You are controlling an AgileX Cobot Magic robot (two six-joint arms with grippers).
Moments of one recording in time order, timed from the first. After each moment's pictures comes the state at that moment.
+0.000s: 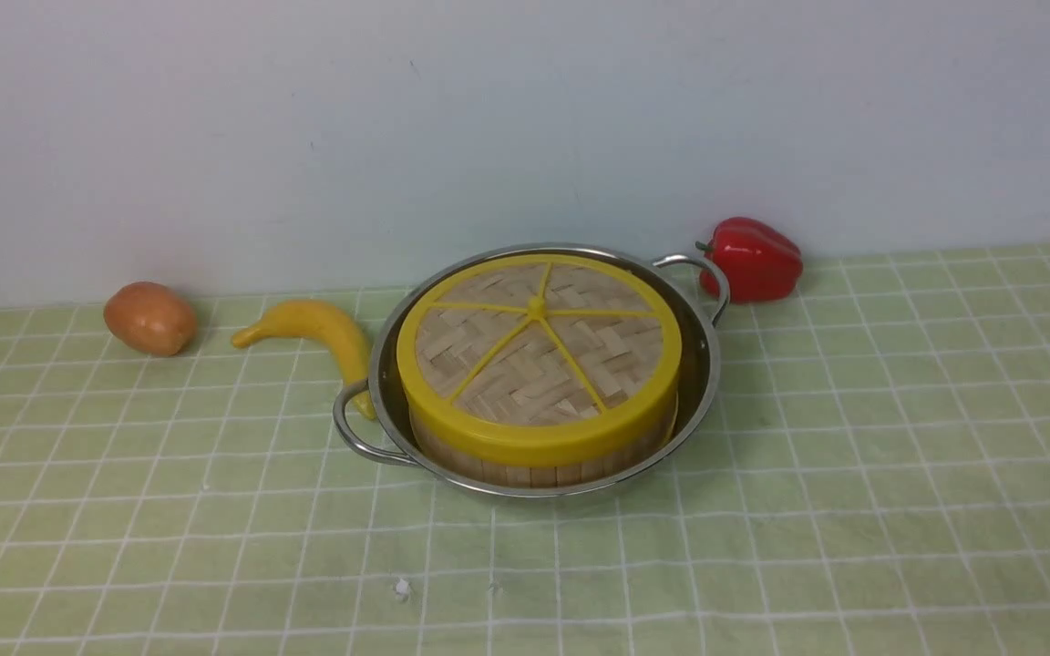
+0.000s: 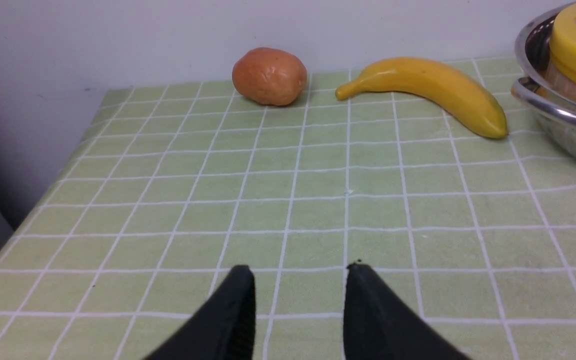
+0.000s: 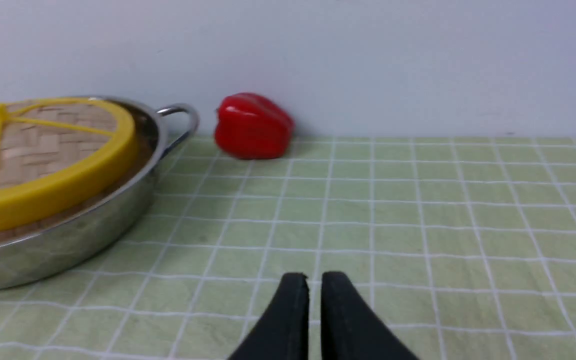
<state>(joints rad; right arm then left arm) 0.05 0.22 -0.03 0.14 0.19 0.02 0.18 0.00 0.01 -0.06 0.37 0.18</state>
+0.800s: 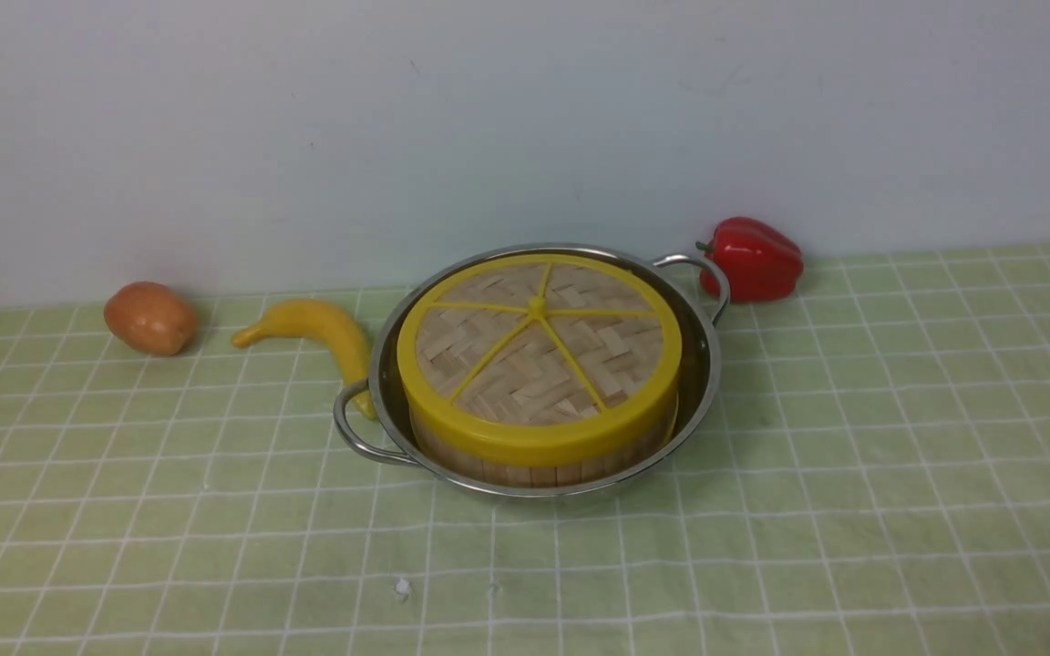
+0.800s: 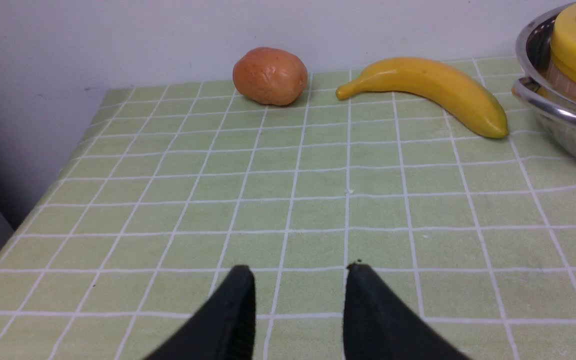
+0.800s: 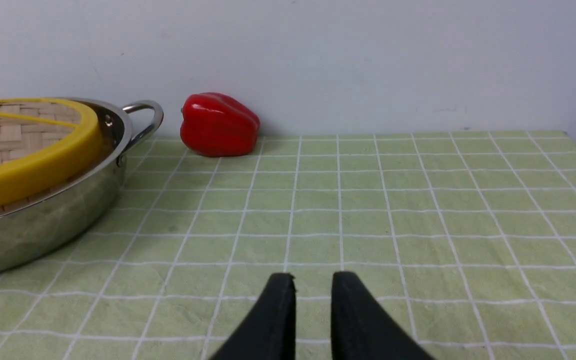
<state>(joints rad) 0.01 0.01 0.01 0.13 0.33 0.02 0.18 0.00 0.01 -0.06 0.37 0.18</state>
